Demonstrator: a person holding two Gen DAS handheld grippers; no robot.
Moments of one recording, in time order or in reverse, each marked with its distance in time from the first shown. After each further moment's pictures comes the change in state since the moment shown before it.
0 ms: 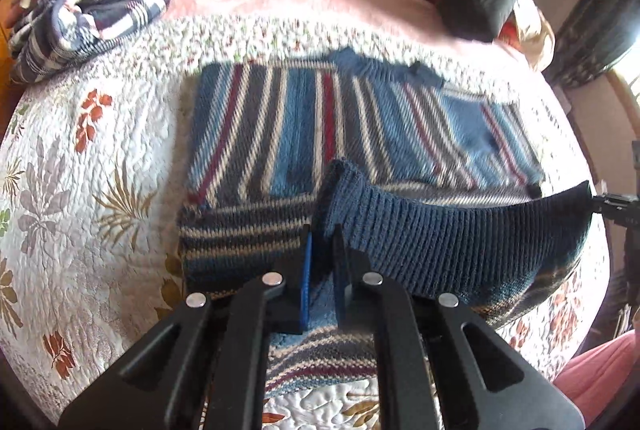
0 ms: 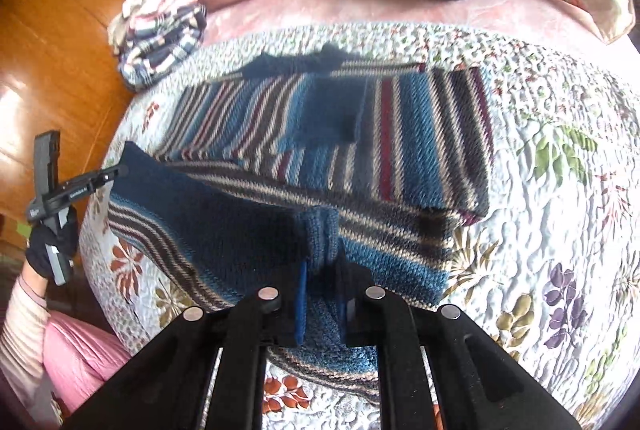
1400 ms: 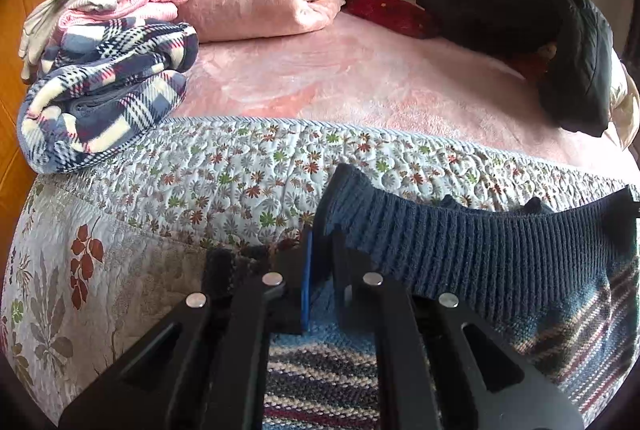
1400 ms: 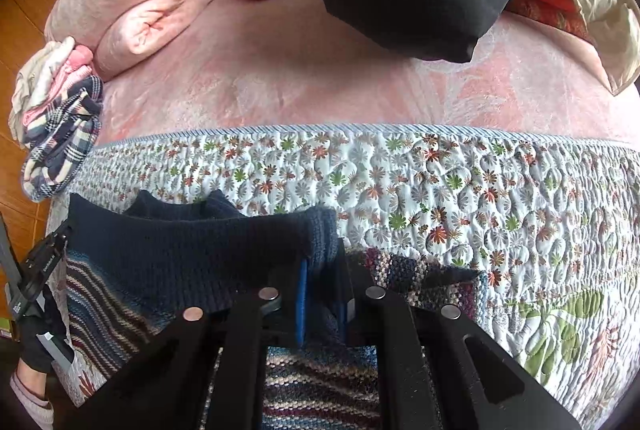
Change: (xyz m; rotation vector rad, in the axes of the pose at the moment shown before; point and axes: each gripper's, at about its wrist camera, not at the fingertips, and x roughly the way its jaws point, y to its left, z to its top) left arm 0.142 0.006 0.151 -0.025 -0.169 0.276; right arm 0.117 -0.069 0.199 0.134 -0.042 -0.194
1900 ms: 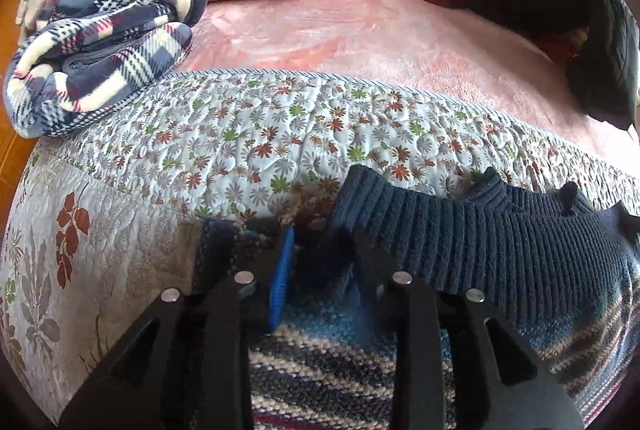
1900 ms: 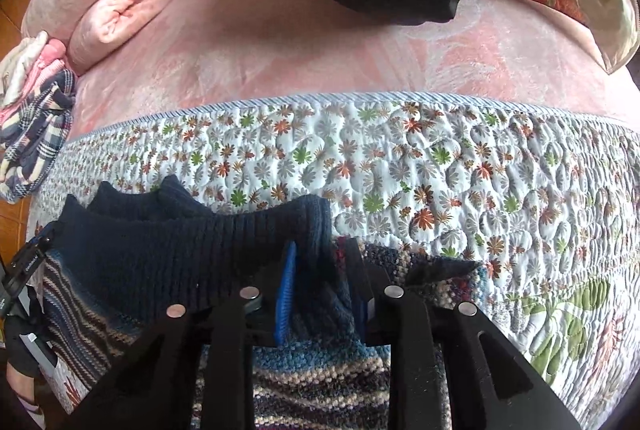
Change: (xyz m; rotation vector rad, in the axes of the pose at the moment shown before) left arm 0.015 0.019 -0.008 -0.079 0.070 0.029; right arm 0.020 -0.020 -0.007 0.029 0.025 -0.053
